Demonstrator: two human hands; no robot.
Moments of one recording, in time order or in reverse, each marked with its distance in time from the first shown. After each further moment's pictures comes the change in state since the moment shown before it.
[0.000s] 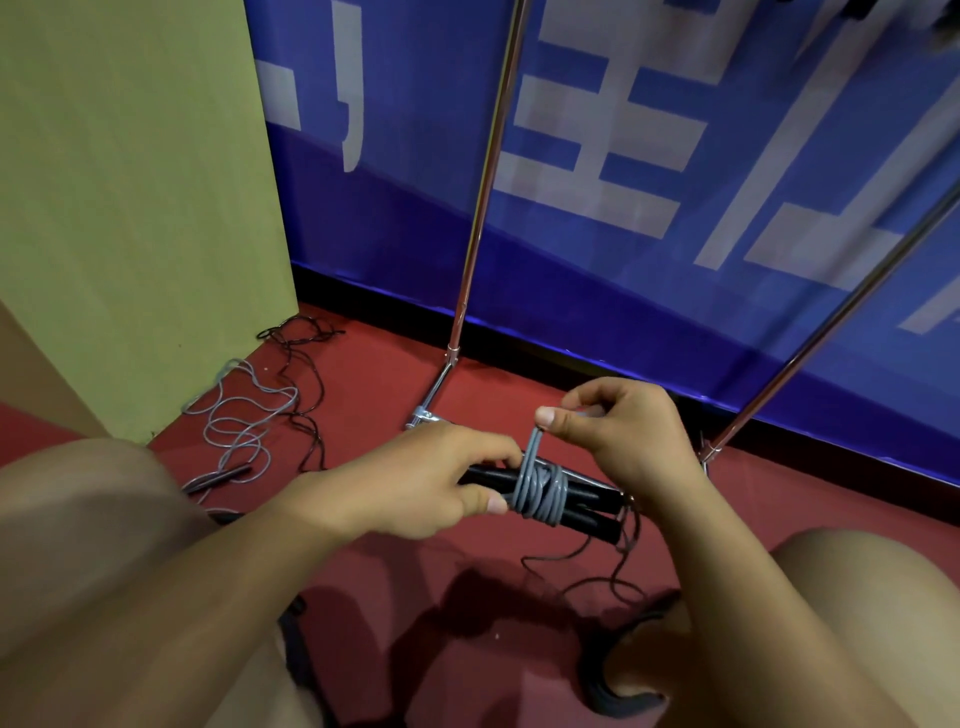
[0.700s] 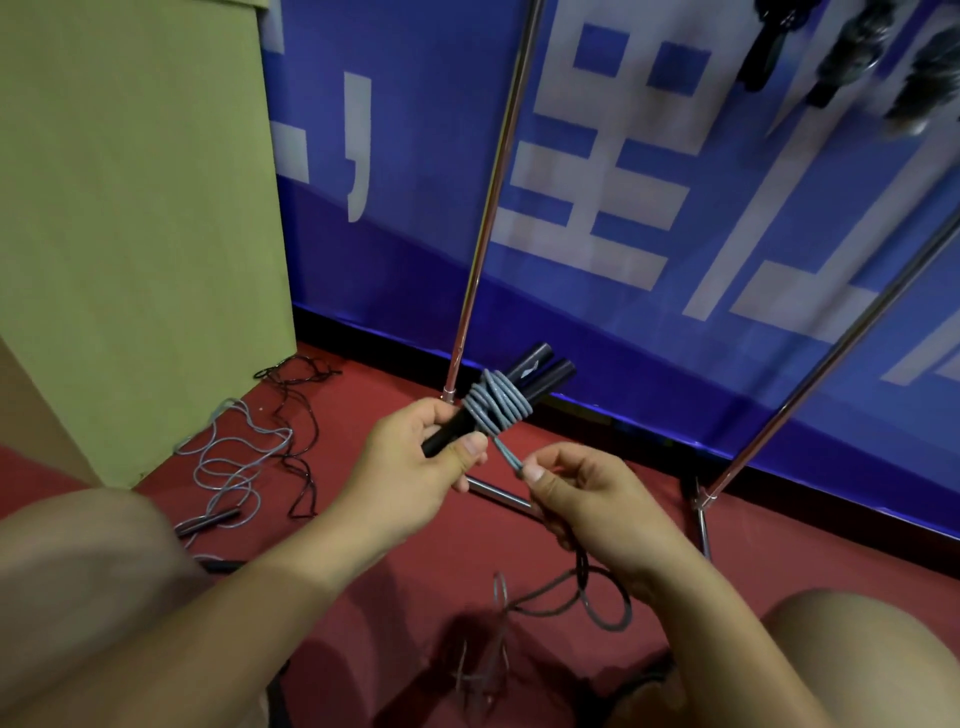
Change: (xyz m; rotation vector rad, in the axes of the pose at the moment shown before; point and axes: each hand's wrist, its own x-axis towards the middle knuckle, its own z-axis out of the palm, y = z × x) left_hand 0.012 0.002 -0.001 -0.765 0.679 -0.133; right_hand -0.012 0.003 0.011 0.306 -0.340 -0.031
